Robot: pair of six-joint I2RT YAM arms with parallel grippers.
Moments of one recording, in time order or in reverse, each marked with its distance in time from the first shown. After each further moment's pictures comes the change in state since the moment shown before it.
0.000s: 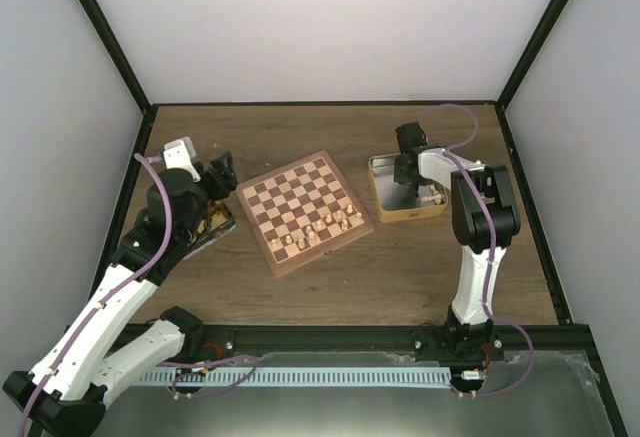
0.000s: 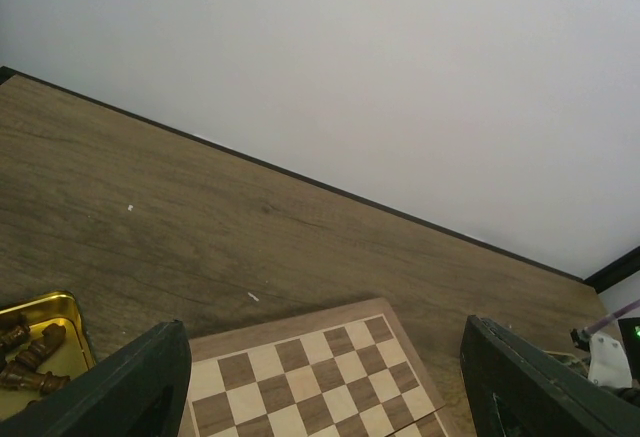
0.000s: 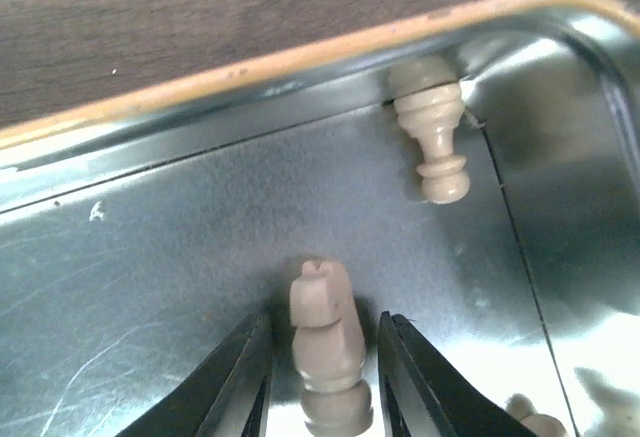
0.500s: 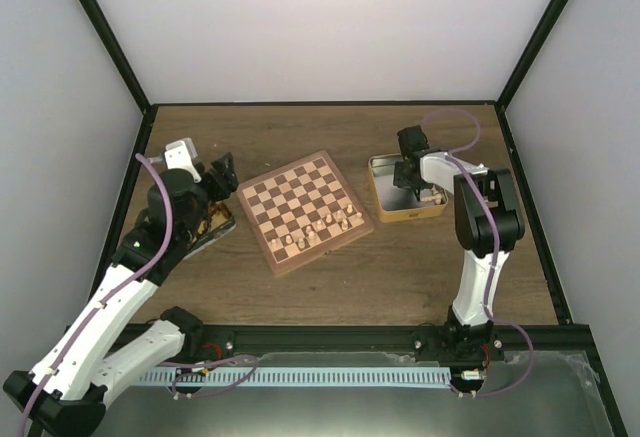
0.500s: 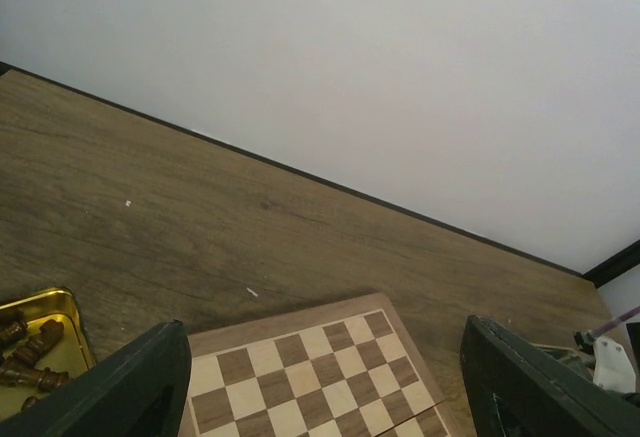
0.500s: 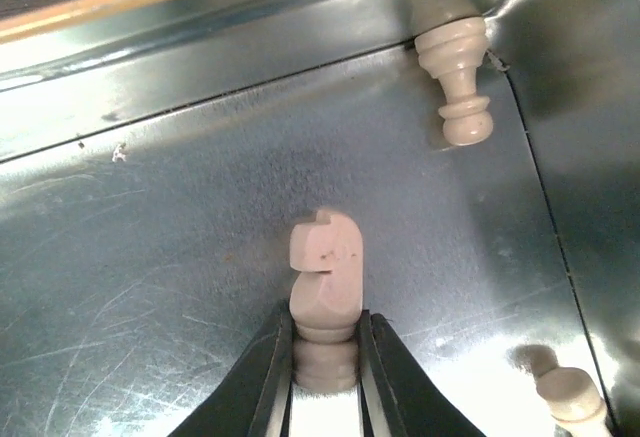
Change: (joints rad) left arm 0.000 0.000 -0.006 -0.001 0.007 0.000; right arm 0.000 -0.043 -0.054 0.004 -0.060 0.026
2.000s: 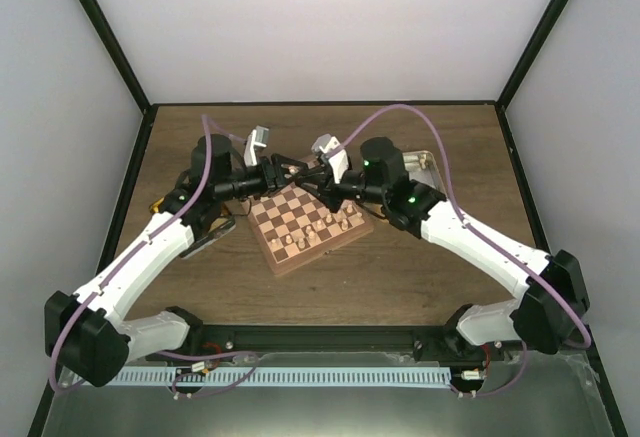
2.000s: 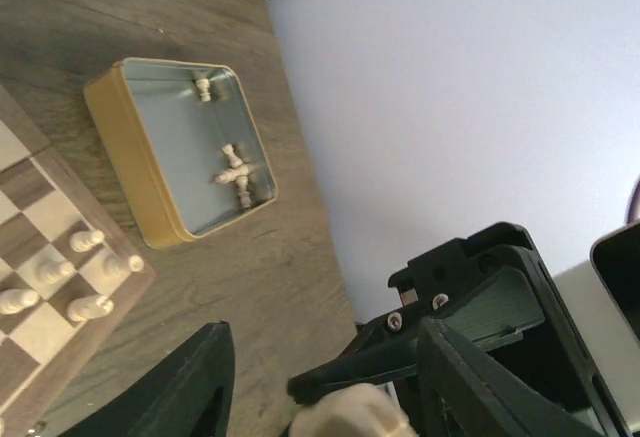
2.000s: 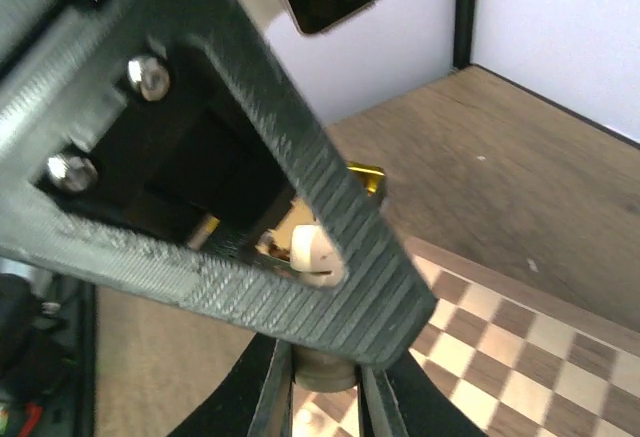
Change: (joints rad) left arm 0.016 0.367 0.082 0.240 0.984 -0.355; right arm 0.522 -0.644 -0.203 0.409 -0.727 -0.255
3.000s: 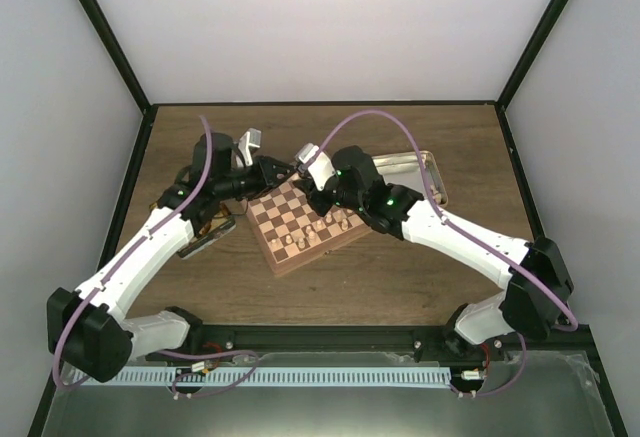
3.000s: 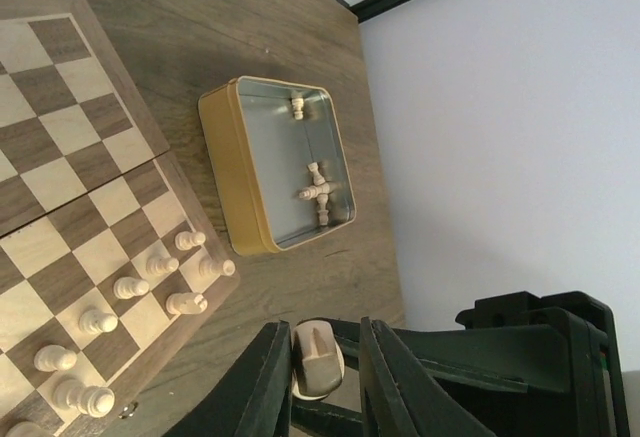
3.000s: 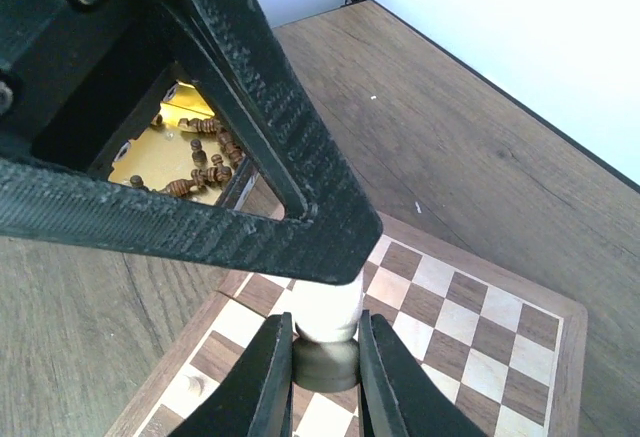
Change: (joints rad) left arm 0.031 0.024 0.036 -0.156 -0.128 0.034; right arm 0.133 0.101 0.064 -0.116 0.427 -0.159
